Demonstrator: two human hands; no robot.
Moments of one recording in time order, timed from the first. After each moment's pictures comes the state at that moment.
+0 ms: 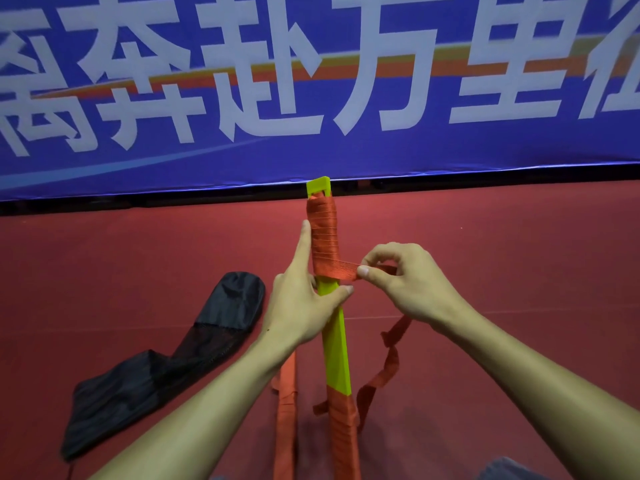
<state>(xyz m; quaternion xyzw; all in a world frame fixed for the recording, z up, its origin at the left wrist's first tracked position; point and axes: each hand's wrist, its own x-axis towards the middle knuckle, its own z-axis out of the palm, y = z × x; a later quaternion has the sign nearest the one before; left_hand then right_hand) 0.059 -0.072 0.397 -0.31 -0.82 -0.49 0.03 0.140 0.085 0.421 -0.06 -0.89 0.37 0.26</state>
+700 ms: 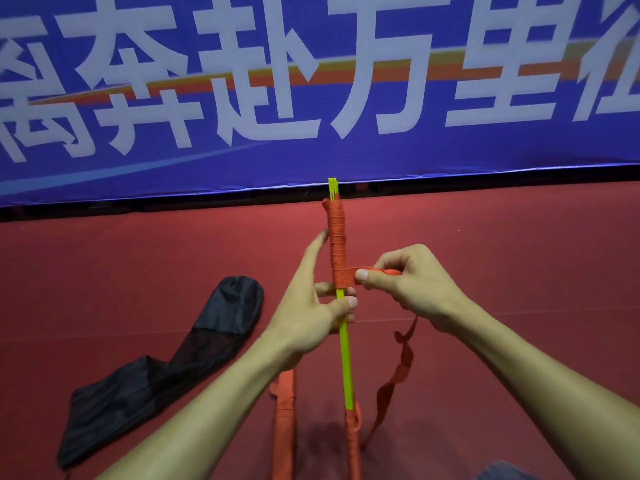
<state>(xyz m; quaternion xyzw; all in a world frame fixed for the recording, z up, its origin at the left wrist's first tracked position) 0.076 -0.069 0.405 -0.33 -0.68 -0.63 -0.16 0.149 0.091 0.428 -0.06 -0.84 0.50 0.21</state>
